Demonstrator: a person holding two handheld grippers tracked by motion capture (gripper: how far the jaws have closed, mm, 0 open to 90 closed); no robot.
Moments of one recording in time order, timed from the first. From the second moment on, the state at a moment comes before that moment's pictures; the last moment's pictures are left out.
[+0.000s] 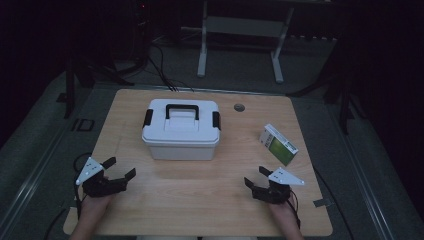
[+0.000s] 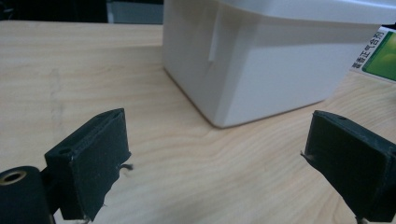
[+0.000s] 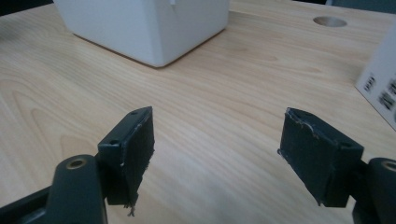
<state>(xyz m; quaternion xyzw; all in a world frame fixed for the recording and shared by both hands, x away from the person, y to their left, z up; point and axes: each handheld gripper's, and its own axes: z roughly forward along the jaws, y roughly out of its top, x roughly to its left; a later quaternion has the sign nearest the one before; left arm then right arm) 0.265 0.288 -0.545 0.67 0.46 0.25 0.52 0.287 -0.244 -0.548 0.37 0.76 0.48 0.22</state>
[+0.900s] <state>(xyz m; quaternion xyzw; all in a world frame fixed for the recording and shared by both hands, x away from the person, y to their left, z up) 0.347 0.267 -0.547 0.71 0.48 0.22 0.46 0.364 -0.162 -0.540 0.38 0.78 0.45 0.22</state>
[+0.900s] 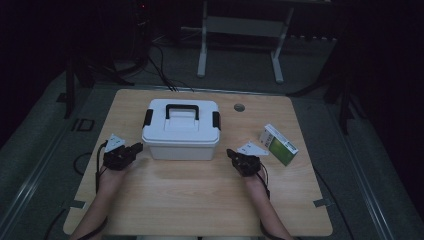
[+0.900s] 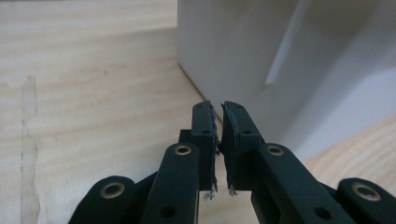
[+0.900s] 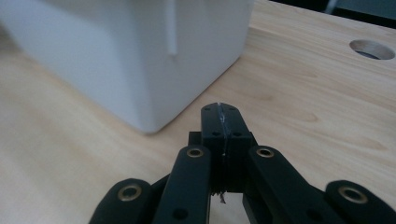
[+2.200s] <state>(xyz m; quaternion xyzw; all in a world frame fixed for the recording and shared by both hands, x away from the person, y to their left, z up) 0.340 0.239 -0.536 0.73 0.45 0.20 0.47 0.372 -0.140 -0.529 0.38 0.77 0.47 0.21</state>
